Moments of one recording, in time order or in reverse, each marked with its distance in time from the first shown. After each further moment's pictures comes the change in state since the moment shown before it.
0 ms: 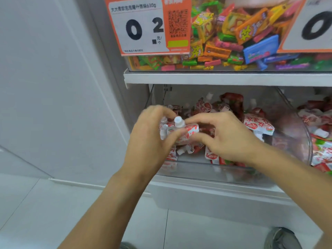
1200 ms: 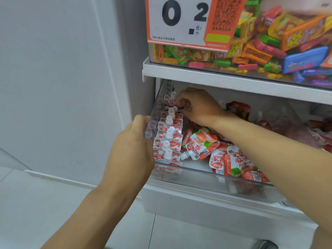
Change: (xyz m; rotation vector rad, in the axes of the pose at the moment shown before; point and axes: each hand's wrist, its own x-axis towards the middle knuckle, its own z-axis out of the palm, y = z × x) left_hand -0.018 -0.037 -0.014 0.041 0.040 -0.269; right_hand 0.125 0.061 0.040 -0.405 -0.009 -0.074
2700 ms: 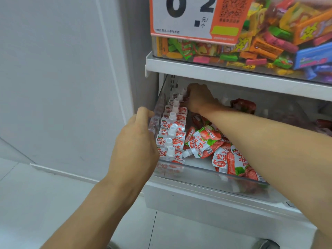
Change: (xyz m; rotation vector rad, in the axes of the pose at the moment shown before) left_hand 0.007 0.004 0.004 0.065 0.015 -0.022; right_hand 0.035 0.002 0.020 0.069 -0.076 0.500
